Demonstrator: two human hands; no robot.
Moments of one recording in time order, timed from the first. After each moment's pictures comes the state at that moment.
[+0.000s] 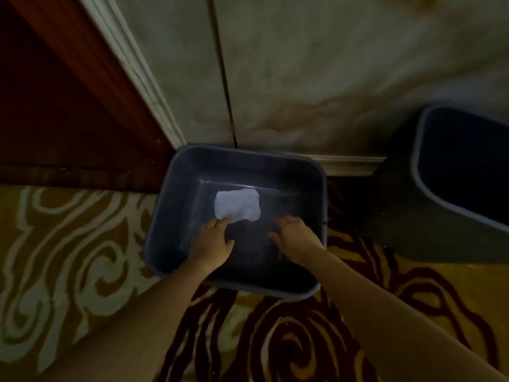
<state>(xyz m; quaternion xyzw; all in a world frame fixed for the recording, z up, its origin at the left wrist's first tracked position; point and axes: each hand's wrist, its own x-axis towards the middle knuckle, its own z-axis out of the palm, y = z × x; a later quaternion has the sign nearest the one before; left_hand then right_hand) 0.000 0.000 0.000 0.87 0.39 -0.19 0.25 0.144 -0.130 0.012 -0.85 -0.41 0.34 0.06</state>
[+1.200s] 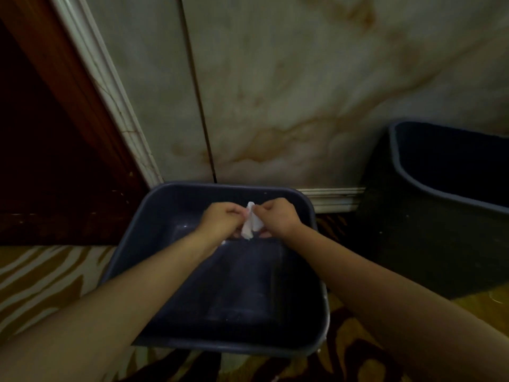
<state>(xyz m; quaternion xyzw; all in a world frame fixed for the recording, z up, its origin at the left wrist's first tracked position) 0.098 0.013 0.020 0.73 0.38 0.07 0.57 0.191 -0.077 0.014 -0.83 -0.23 0.30 0.42</state>
